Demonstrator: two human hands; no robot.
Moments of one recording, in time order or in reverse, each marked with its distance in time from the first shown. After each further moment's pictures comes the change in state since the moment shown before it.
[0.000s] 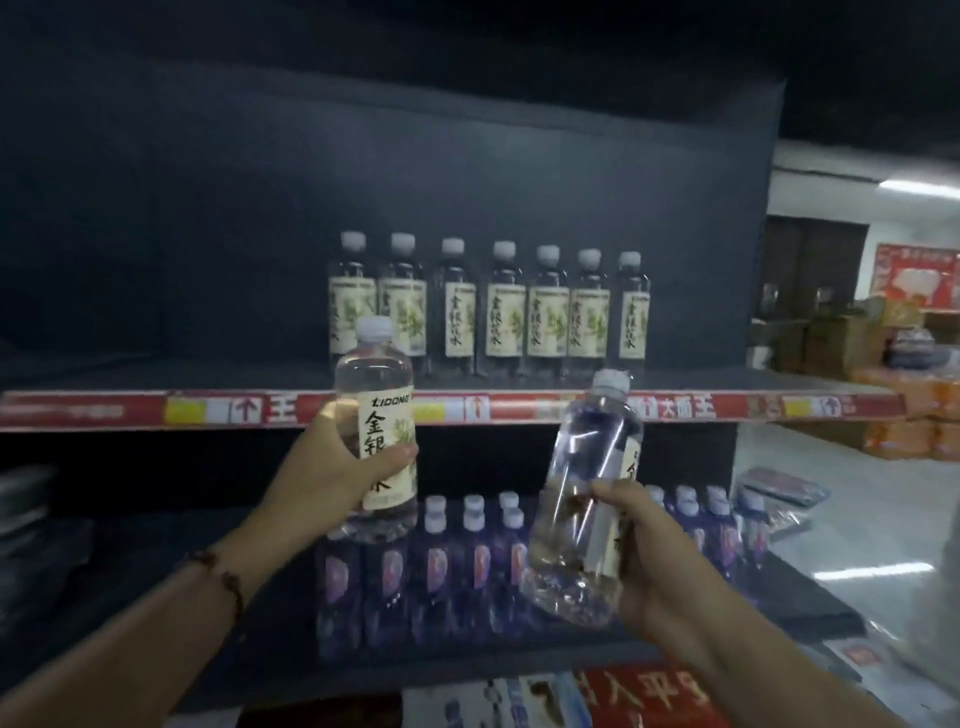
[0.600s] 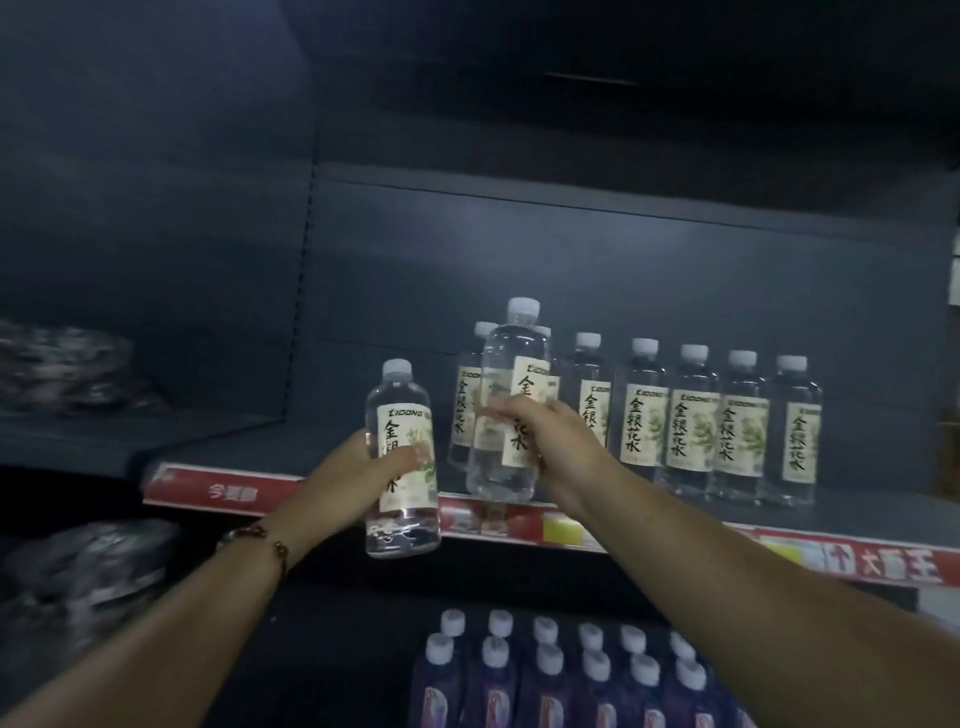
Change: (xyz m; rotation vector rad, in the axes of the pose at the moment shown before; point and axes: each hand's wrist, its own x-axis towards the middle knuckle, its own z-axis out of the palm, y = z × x) left_hand 0.087 -0.013 -0.113 0.001 0.005 -0.050; right_hand 0.204 -0.045 0.186 -0.408 -0.077 -0.198
